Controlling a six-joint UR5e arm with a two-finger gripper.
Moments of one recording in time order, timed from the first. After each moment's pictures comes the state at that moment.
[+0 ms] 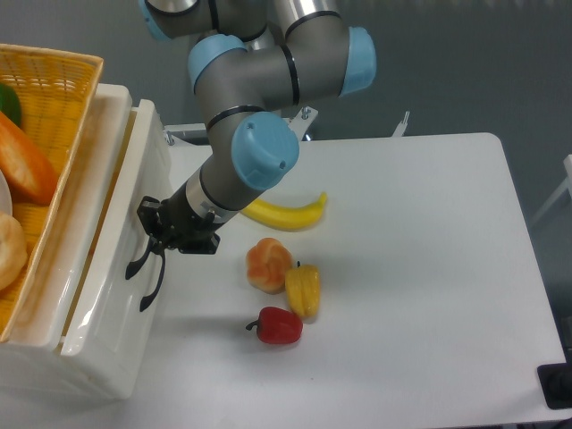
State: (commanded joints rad) arm 2.31 -1.88 -1.54 -1.47 1.00 0.63
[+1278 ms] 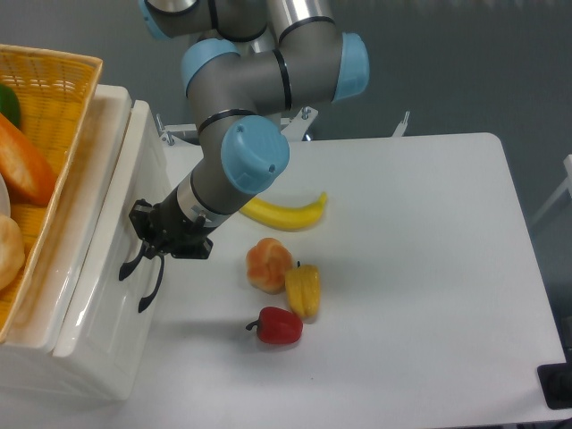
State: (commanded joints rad) arm 2.32 -1.89 -1.53 -1.43 1.00 0.62
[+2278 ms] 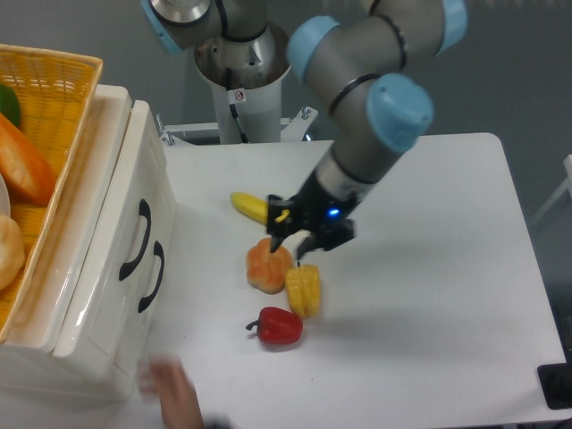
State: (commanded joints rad) arm 2.68 -1.87 -1.51 -1.42 1.14 0.71
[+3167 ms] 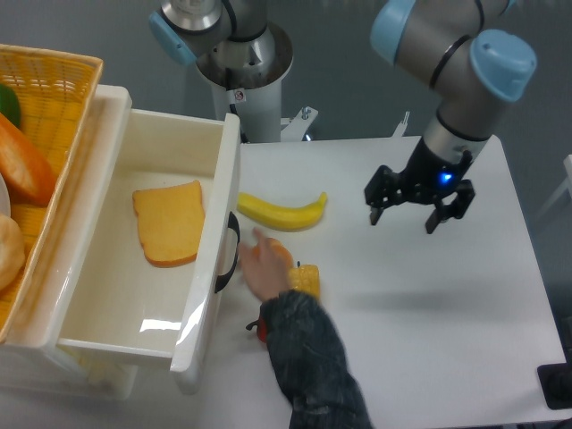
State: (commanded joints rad) arm 2.85 -1.88 -1.51 -1.30 1.30 0.94
